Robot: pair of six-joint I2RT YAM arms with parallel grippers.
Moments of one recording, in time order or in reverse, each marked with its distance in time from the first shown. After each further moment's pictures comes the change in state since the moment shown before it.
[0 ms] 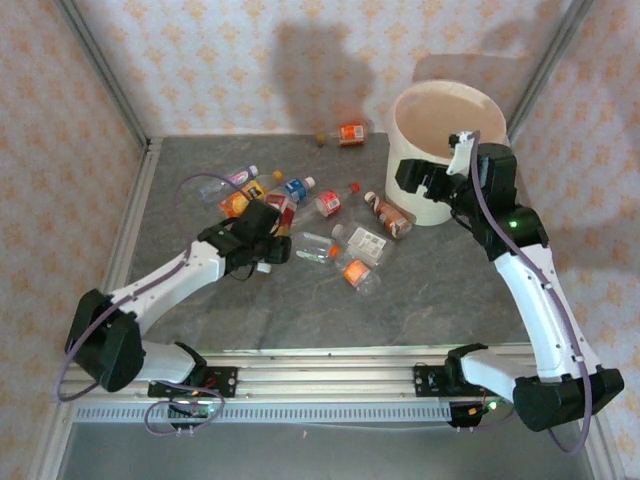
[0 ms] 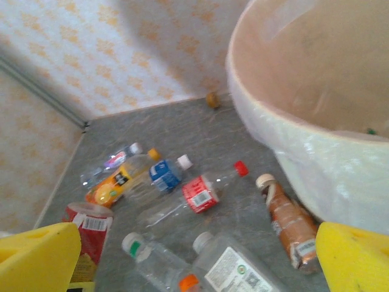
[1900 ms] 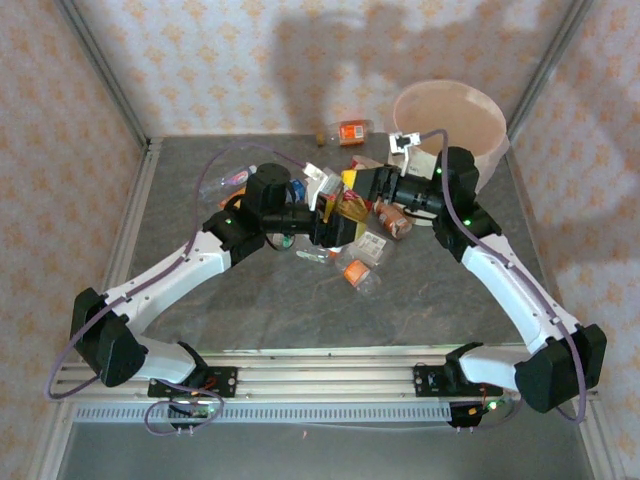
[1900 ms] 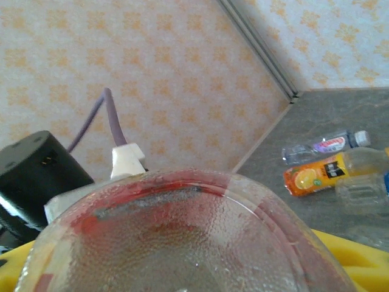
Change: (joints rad) left arm -0.108 0.055 0.245 0.438 0.765 -0.020; right arm 0.164 0.106 -0.172 0.616 -0.526 0.241
